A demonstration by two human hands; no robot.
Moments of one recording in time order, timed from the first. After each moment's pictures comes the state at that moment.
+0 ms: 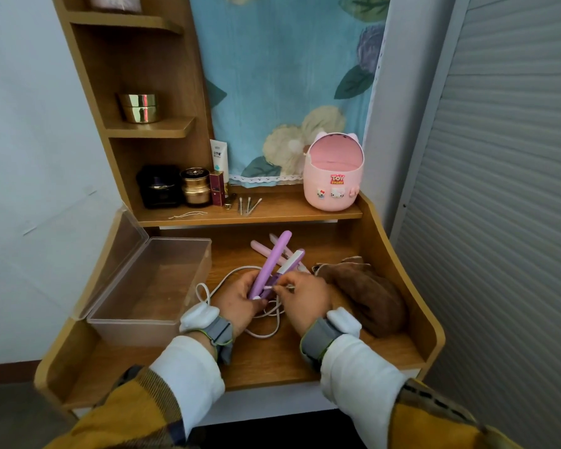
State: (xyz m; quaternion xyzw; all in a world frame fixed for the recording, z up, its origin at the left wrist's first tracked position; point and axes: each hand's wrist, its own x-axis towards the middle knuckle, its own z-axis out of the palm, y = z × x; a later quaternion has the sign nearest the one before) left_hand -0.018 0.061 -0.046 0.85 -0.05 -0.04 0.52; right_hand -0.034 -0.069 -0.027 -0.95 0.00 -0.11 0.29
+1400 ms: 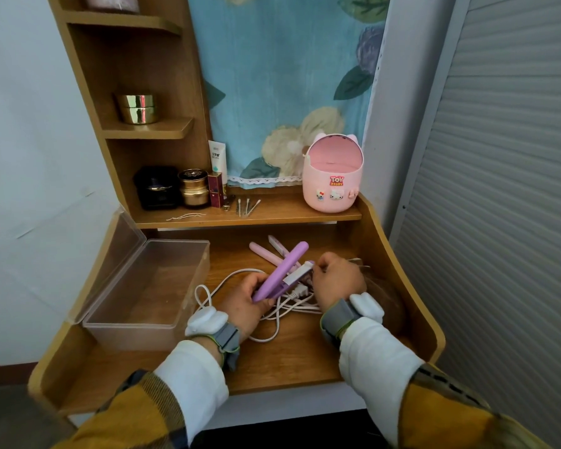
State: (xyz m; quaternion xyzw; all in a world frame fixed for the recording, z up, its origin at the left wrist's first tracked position) left_hand -0.017 0.052 -0.046 0.89 -0.05 -0.02 0.45; right_hand -0.009 -0.111 -0.019 -0.94 0.15 -0.17 0.24
